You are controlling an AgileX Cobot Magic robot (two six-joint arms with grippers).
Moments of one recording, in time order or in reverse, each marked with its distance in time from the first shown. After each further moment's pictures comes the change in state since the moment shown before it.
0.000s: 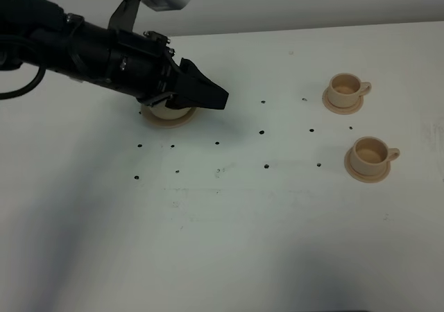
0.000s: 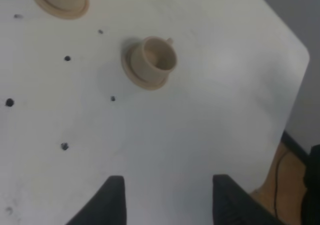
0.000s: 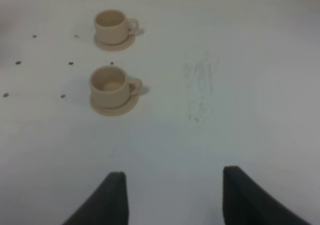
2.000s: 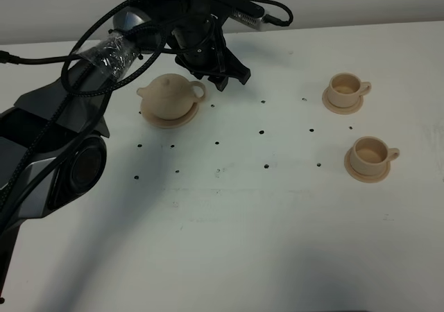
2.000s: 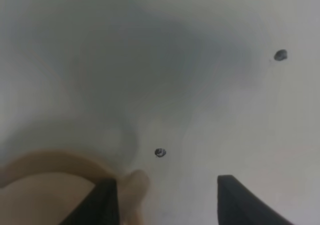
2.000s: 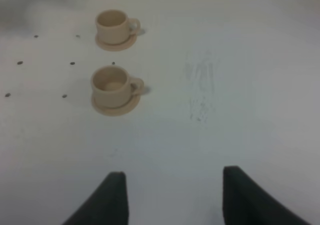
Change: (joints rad) left arm -0.162 0.829 -1.115 0.968 0.249 -0.676; right arm 0.000 0.000 0.001 0.004 0.000 0.000
